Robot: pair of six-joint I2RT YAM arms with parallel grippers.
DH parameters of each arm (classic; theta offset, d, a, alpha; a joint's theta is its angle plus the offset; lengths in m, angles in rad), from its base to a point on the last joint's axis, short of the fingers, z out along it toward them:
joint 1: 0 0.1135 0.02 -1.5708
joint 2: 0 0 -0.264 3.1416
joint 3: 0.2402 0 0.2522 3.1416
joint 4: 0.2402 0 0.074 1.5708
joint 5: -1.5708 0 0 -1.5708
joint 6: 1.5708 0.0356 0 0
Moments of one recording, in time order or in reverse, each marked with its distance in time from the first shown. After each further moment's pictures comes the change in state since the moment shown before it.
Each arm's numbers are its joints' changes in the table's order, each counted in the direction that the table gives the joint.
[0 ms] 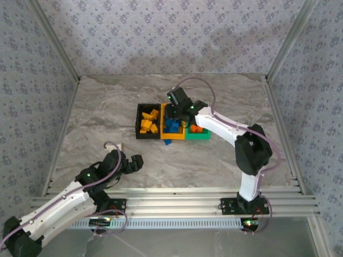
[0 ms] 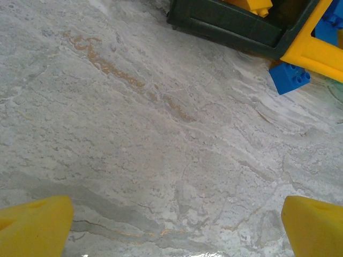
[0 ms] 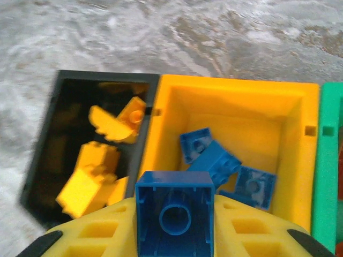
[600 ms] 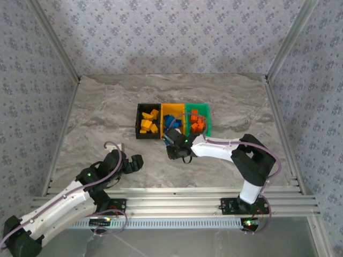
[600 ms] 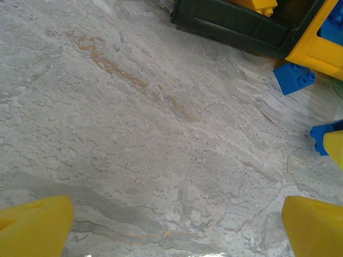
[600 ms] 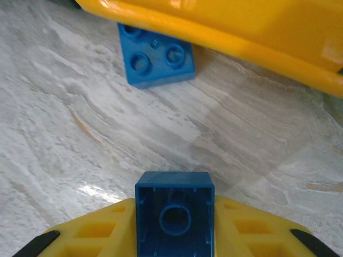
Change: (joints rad) left arm 0.000 0.017 0.000 -0.001 0.008 0.000; right arm 0.246 -0.140 -0.455 -0.016 -0.019 0.025
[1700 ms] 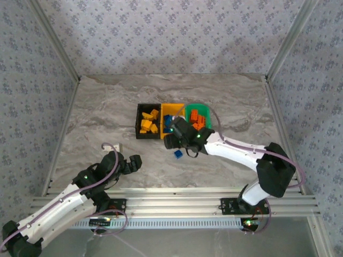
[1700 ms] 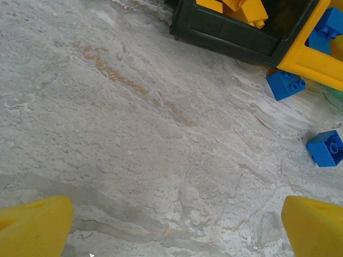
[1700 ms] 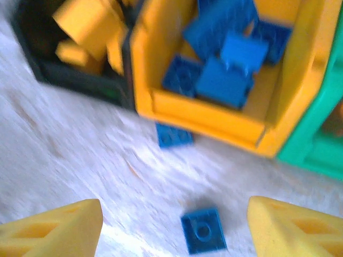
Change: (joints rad) left arm -0.004 -0.068 0.000 0.036 0.019 0.004; right arm -0.033 -0.190 -0.012 0.014 -0.034 -0.011
